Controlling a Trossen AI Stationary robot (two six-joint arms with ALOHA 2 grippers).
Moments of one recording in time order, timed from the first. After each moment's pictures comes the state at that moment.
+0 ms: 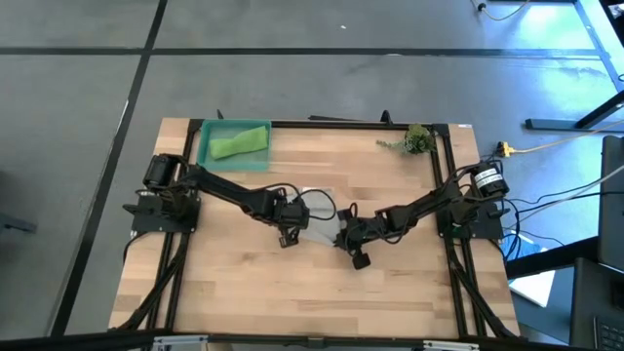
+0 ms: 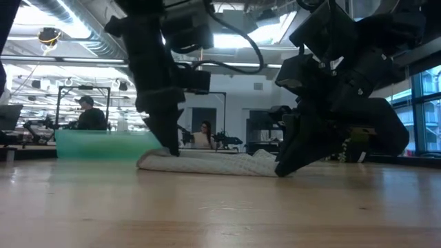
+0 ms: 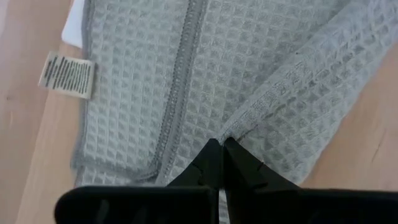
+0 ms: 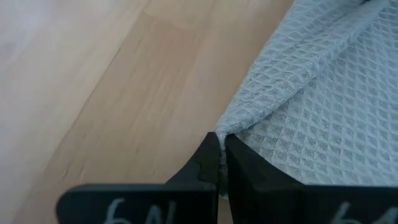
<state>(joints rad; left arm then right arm) -0.11 1.81 1.10 -0.59 -0.26 -0.38 0.24 1.79 0.69 0.26 0.03 -0.16</state>
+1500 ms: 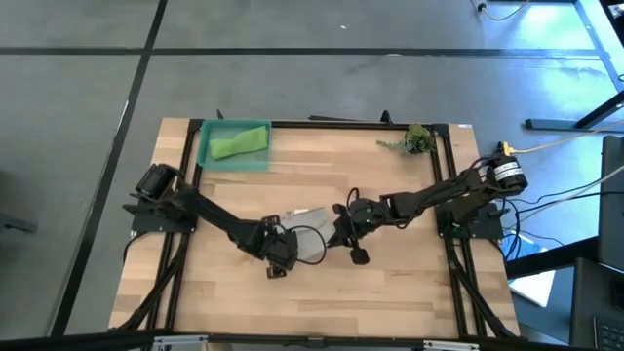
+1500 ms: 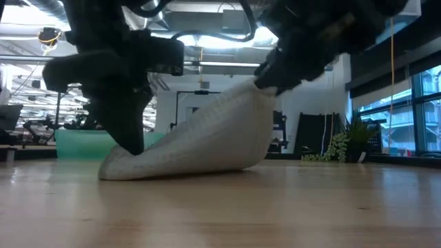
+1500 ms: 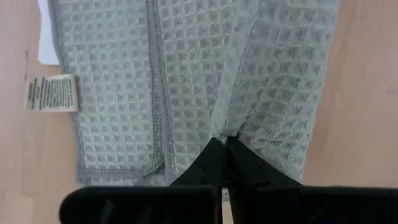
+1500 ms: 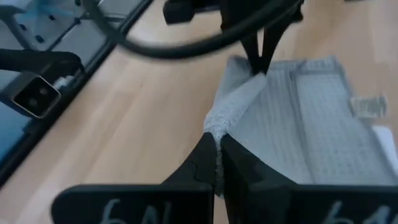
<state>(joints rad) -0.40 1.81 1.11 -0.62 -0.28 -0.55 0.17 1.61 0.79 0.23 -0.23 0.02</state>
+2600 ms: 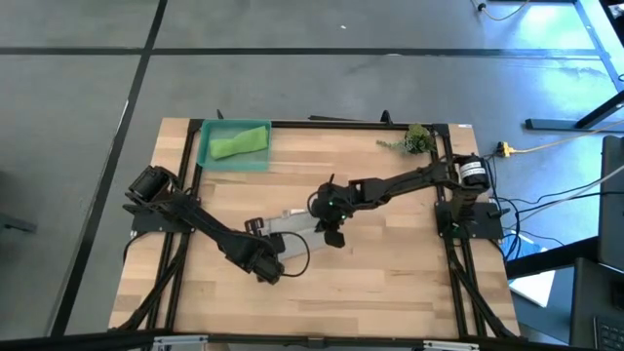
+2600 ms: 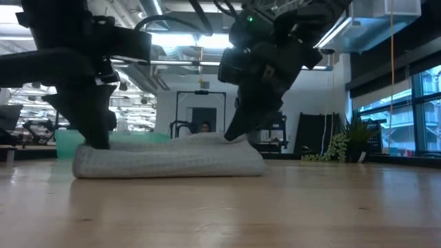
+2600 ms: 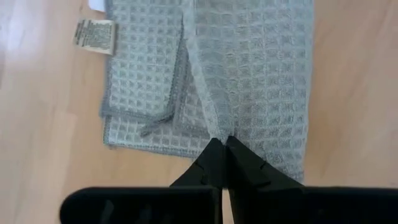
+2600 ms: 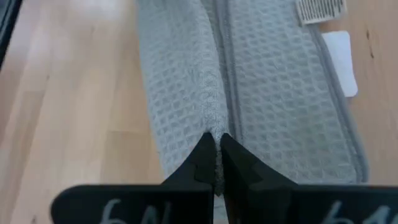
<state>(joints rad) -0.51 1.78 1.10 -0.81 -0.40 -0.79 0.01 1.88 1.11 -0.13 -0.30 0.12</state>
